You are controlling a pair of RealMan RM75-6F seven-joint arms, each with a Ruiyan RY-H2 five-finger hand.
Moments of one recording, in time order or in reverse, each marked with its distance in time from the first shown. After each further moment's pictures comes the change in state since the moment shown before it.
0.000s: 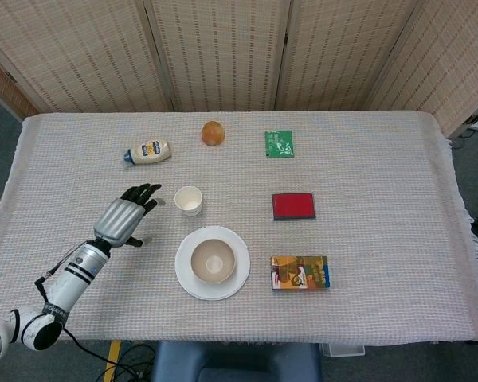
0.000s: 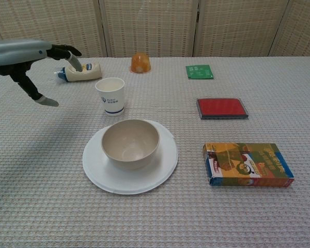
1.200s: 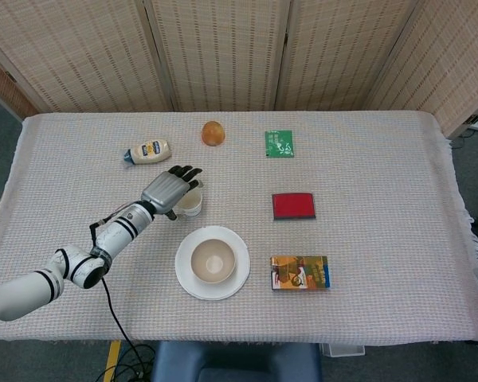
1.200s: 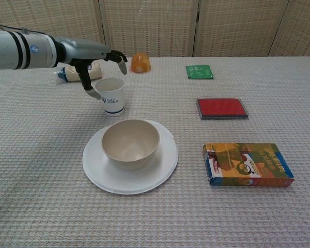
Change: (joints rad) left arm -0.336 -0.177 -0.021 0.400 0.013 -0.347 -0.125; right arm 0.038 0.011 -0.014 -0.050 0.039 -0.100 -0.109
